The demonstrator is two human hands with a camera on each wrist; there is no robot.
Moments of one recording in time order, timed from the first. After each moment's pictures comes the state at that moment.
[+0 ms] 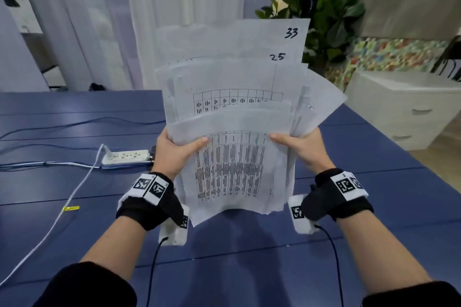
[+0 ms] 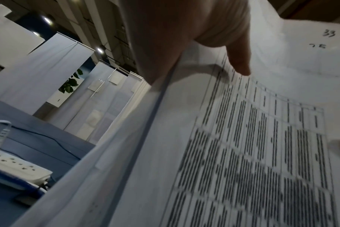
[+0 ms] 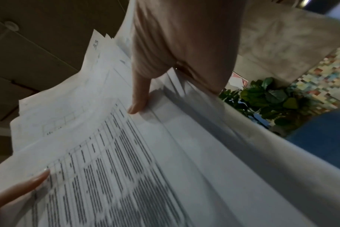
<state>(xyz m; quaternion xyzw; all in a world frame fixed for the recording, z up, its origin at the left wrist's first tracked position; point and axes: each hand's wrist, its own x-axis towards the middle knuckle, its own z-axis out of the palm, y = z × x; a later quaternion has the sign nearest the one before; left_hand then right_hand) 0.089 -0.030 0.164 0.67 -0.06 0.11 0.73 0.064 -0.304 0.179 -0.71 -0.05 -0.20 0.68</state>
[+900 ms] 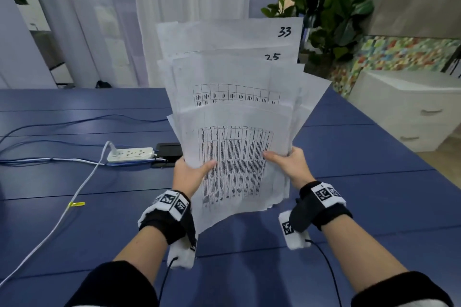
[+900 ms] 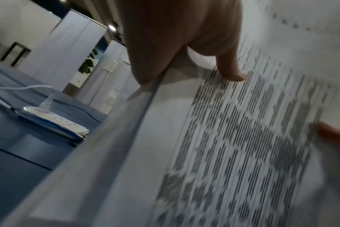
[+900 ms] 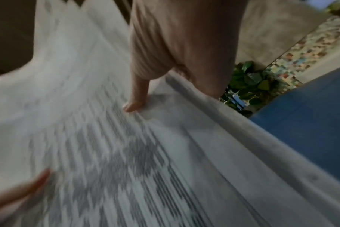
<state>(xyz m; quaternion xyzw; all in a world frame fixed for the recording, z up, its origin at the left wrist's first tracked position) 0.075 -0.051 0.118 0.70 0.01 0.08 0.71 0.071 -0.282 0.130 -0.71 0.04 -0.09 0.70</state>
